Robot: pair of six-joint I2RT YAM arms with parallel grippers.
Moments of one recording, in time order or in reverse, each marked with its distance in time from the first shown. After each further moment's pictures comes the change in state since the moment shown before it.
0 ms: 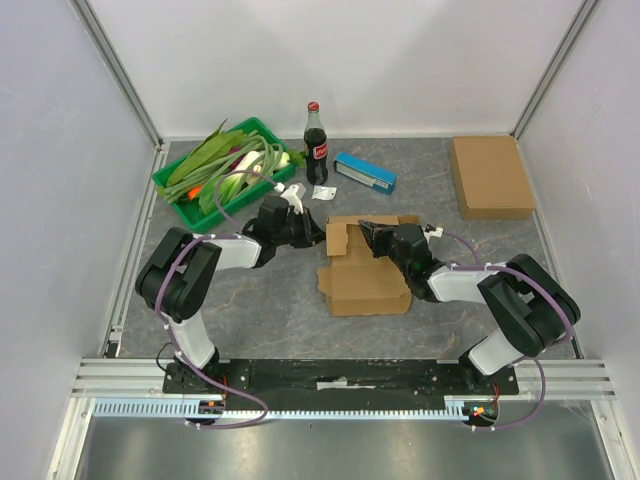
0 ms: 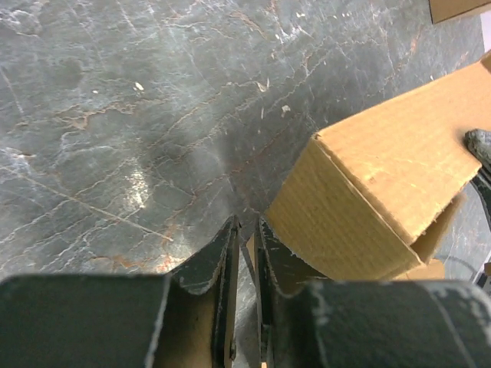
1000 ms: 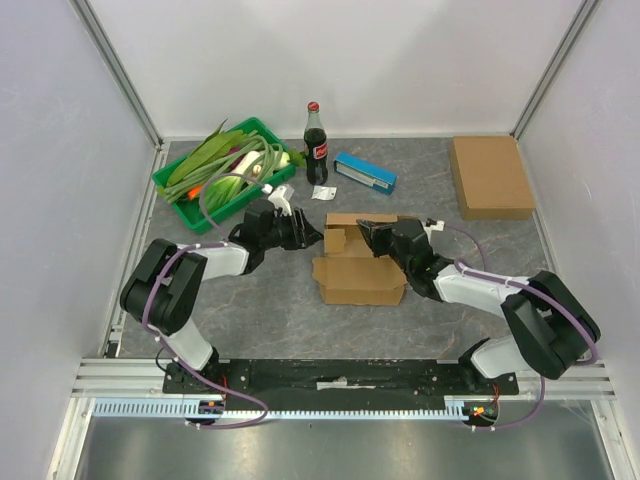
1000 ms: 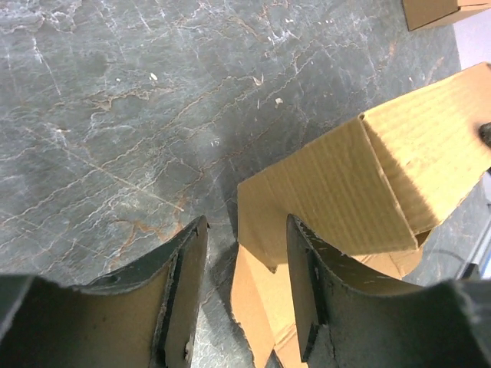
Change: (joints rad) left arm 0.037 -0.116 -0.095 0.027 0.030 0.027; right arm 0.027 -0.139 0.061 -0.230 0.018 -0.062
